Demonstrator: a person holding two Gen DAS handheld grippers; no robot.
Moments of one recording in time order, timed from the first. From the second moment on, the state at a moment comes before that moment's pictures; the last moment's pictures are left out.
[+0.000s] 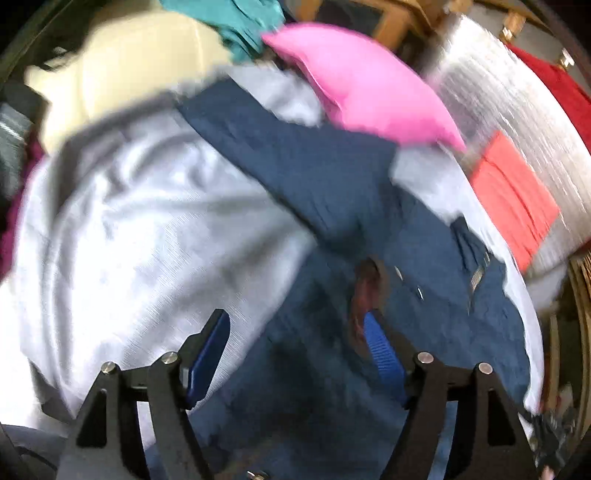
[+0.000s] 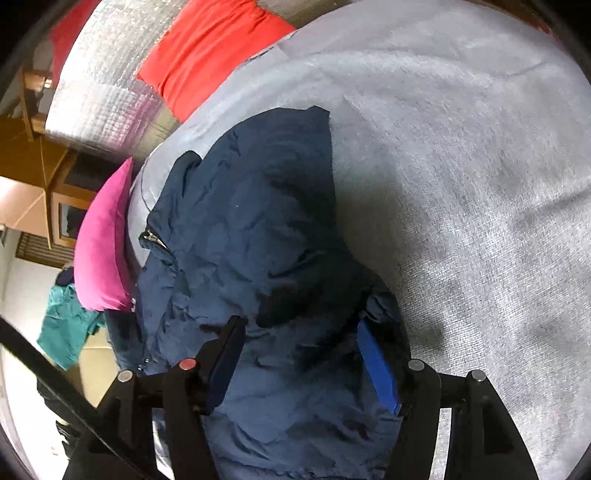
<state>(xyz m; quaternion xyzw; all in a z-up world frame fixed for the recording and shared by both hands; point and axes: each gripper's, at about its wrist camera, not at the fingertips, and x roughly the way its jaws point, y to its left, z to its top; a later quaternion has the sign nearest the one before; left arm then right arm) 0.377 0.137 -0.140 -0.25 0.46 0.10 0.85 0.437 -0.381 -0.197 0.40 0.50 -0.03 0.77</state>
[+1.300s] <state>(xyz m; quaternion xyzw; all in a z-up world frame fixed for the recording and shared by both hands) 0.408 0.218 -0.135 -0.36 0.45 0.06 0.82 0.415 -0.230 -0.119 0.16 0.41 0.05 0.90</state>
